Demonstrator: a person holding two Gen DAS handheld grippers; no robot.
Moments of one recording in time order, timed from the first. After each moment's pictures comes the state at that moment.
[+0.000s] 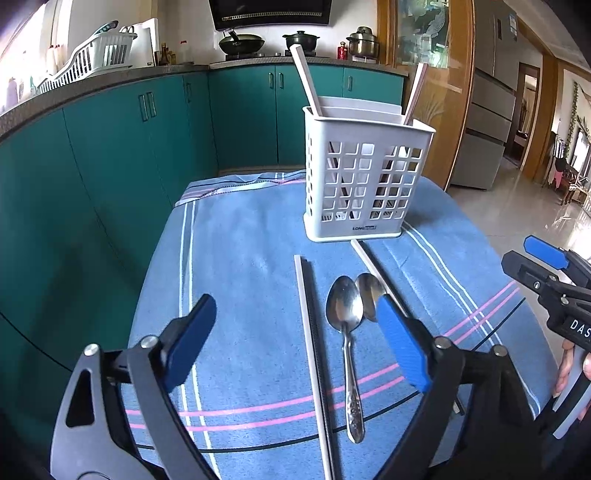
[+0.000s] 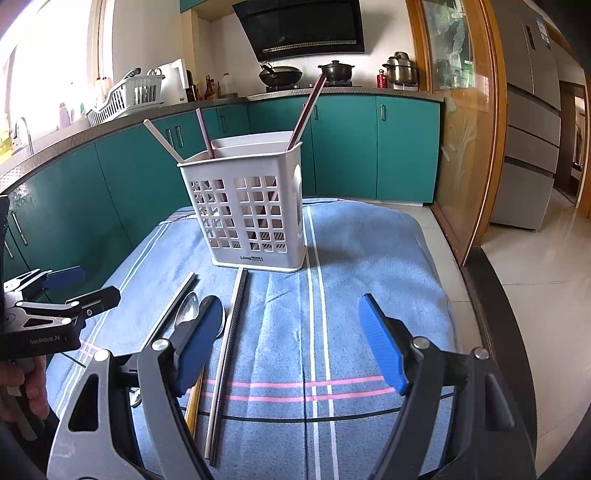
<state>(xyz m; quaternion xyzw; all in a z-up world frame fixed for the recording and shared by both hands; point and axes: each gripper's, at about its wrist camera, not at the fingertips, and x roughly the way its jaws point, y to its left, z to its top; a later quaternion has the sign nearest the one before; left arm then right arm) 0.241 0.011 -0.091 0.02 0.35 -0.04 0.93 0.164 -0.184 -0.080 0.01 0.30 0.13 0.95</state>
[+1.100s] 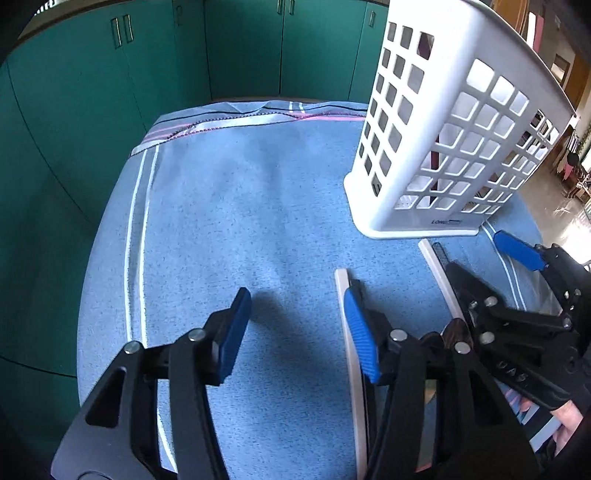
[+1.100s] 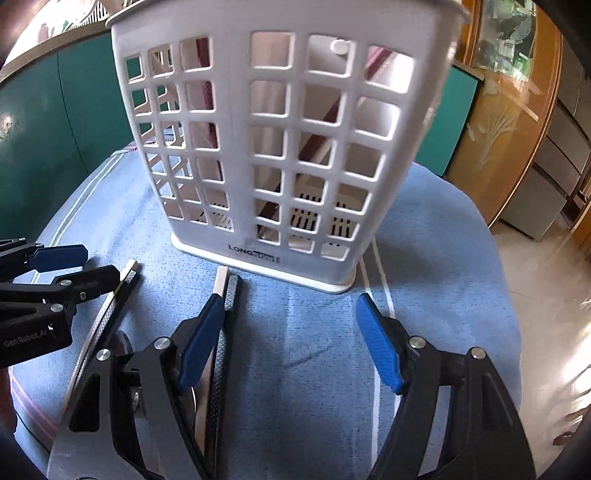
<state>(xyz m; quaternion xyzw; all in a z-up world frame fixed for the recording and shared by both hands) 0.375 0.033 -0.165 -0.02 0.49 -0.05 0.87 0.302 -0.086 -0.153 -0.09 0.42 0.11 0.90</state>
